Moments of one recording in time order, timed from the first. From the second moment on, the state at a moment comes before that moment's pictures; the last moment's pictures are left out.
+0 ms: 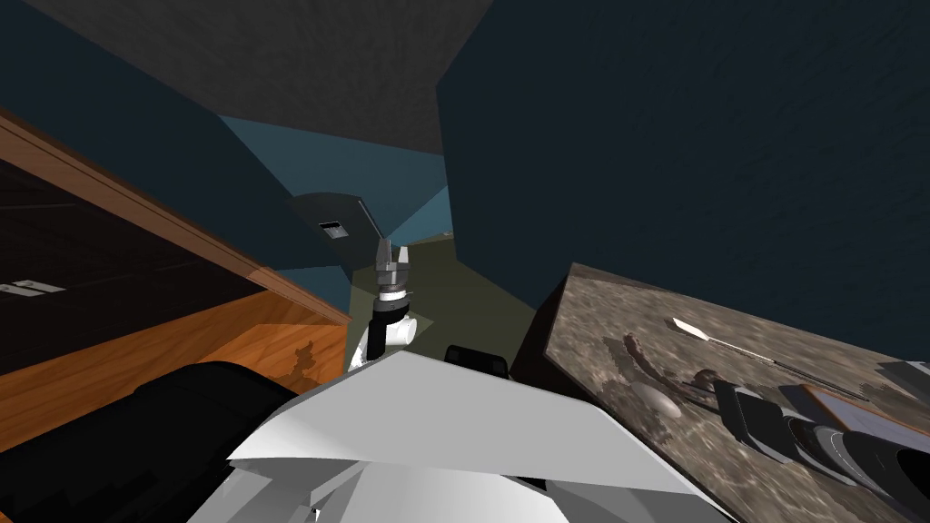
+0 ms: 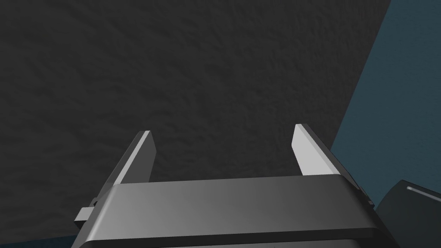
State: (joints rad) left arm 0.47 -0.02 0.05 -2.35 -0.08 -0.55 -0.08; right arm 0.52 -1.62 0.40 -1.18 0.36 -0.59 0.90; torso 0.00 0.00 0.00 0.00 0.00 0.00
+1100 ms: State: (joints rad) left arm 0.47 -0.02 0.05 -2.35 -0.08 -0.55 -0.08; right arm 0.42 -1.53 0.27 -1.08 0.68 -0.71 0.69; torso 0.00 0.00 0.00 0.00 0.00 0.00
